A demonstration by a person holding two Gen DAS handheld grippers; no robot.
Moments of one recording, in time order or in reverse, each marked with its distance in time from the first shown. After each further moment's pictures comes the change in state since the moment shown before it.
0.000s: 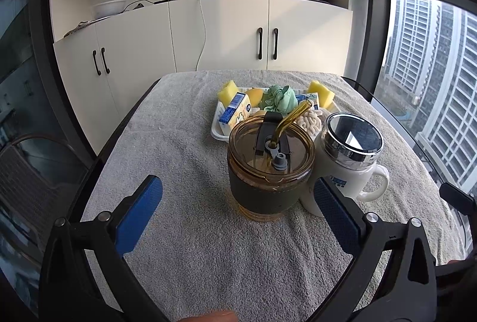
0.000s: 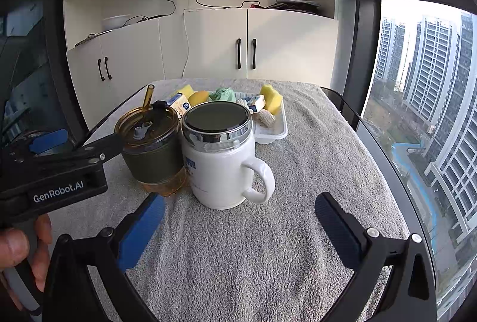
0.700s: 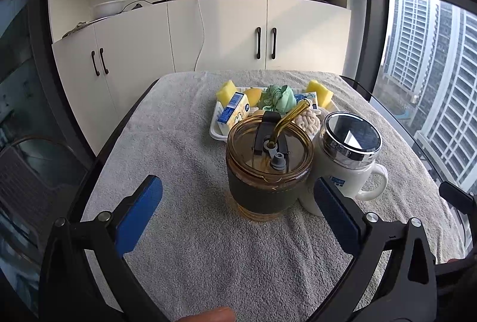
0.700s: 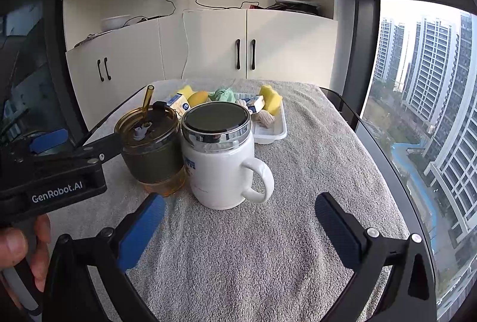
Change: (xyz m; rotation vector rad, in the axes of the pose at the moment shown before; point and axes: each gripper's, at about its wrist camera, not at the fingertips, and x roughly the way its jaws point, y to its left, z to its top) left arm -0.001 0.000 0.001 0.004 0.004 -0.004; right arm 0.000 -0.001 0.000 0.000 -0.001 0.000
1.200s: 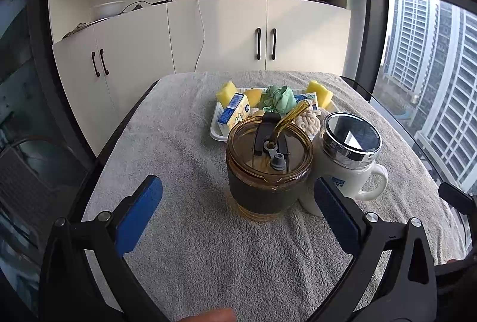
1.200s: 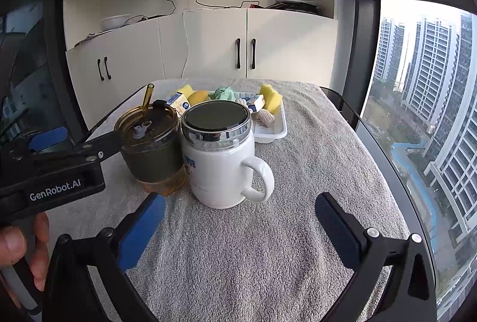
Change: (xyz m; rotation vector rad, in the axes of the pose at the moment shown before) left arm -0.001 -0.001 0.000 0.001 -0.003 0.002; right arm 0.001 -0.001 -0.001 -0.002 0.001 0.002
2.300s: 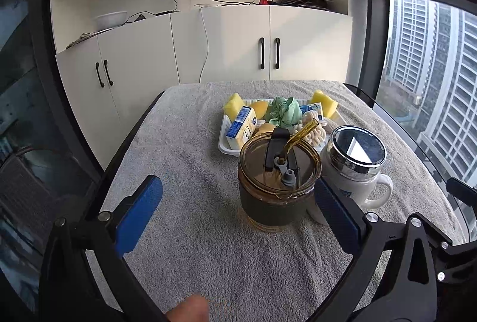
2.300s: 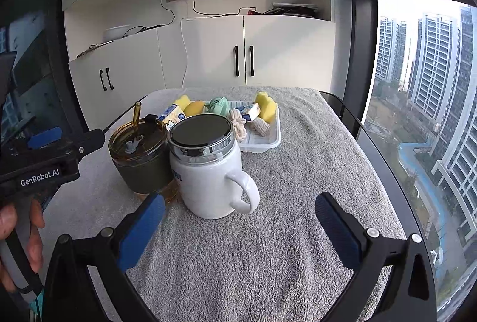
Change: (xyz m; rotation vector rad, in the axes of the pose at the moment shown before) left arm -0.007 0.008 0.009 0.017 -0.041 0.018; right arm 0.002 -0.023 0.006 0.022 -0.025 0.039
